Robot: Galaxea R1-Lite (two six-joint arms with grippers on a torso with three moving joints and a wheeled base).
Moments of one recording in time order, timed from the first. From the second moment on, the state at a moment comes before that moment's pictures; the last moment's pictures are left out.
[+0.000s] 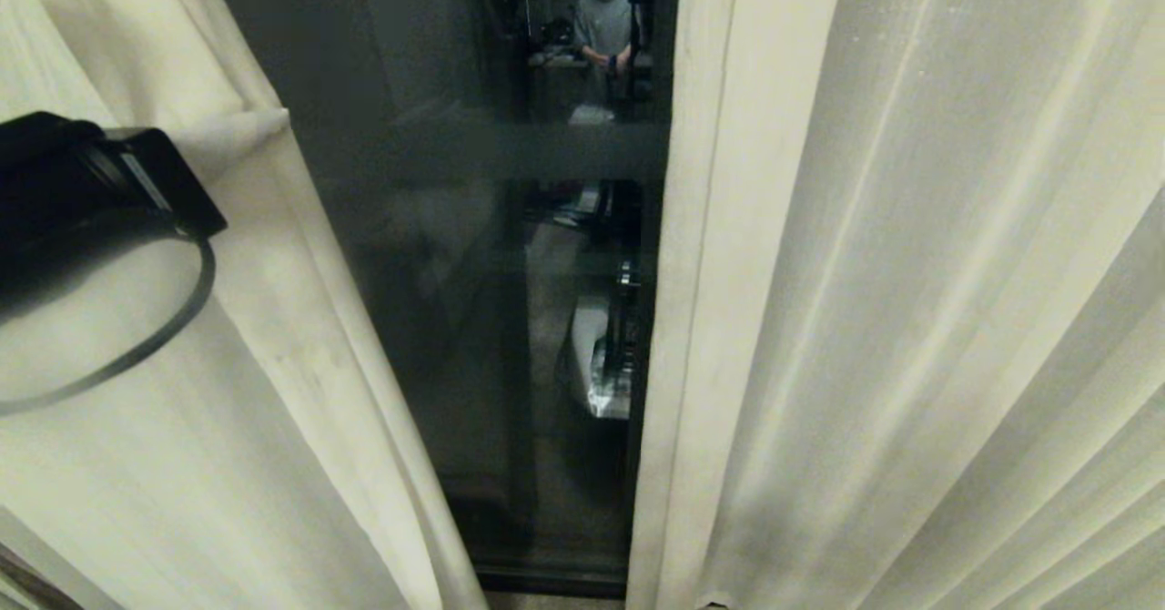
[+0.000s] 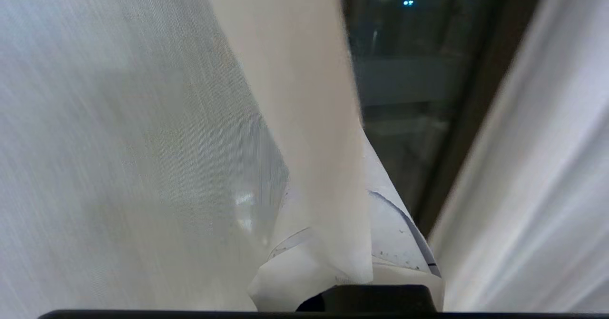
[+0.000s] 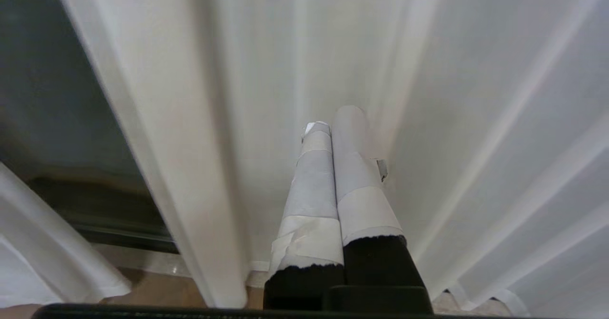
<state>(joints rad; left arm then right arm) -0.24 1.23 -0.79 -0.59 -0.16 -0.12 0.00 0.00 0.00 0.01 0.03 -0.05</state>
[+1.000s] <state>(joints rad) -0.50 1.15 -0.78 -0.59 -0.14 -0.11 0.00 0.00 0.00 0.01 0.03 -0.05</state>
